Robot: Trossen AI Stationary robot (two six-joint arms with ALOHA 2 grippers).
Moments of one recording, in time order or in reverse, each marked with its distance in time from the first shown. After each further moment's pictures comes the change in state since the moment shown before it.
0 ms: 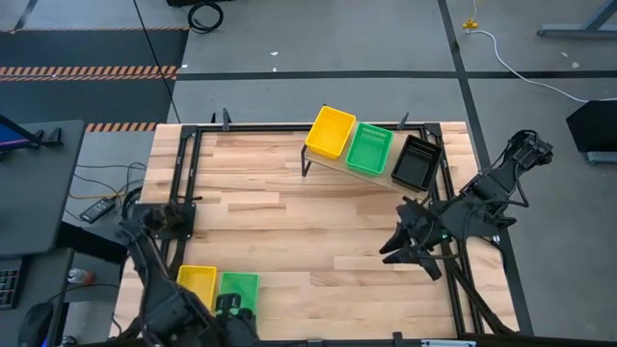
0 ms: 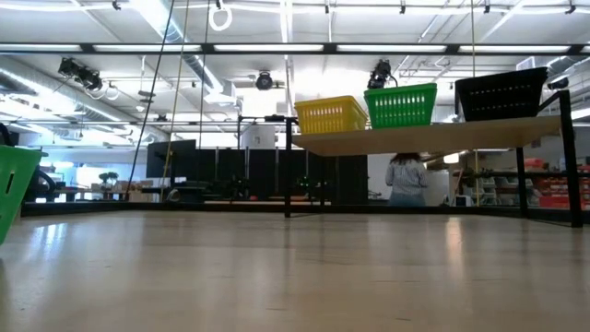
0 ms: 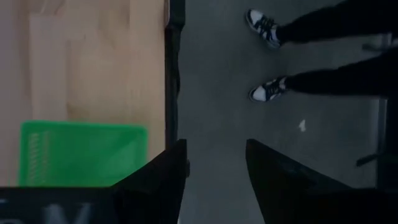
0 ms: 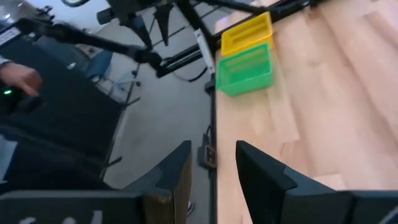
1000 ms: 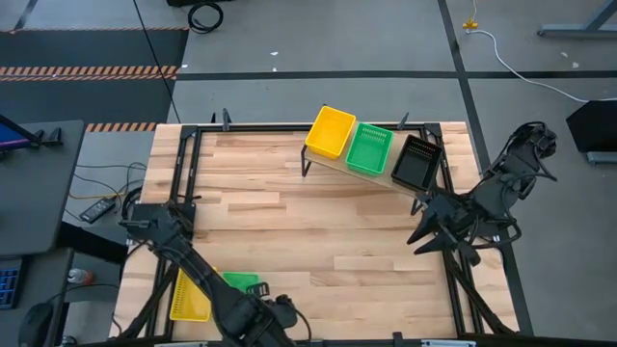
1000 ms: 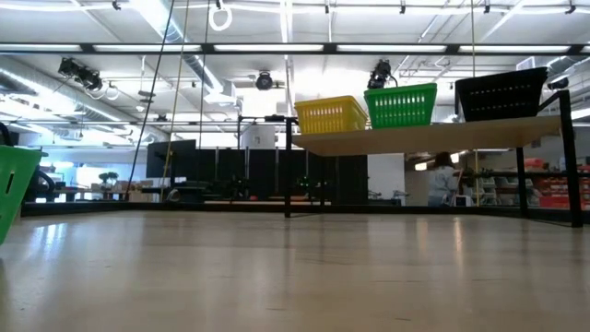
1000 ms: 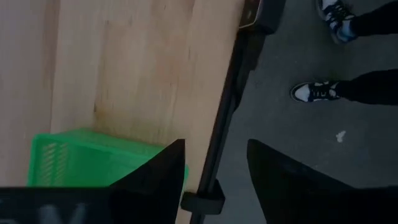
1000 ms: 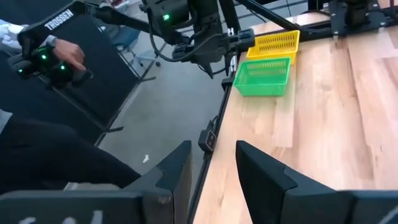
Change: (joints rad) left arm 0.171 0.215 0.001 -0.029 0.079 -0.029; right arm 0.047 -0.184 0.000 -0.128 -0.067 -0.257
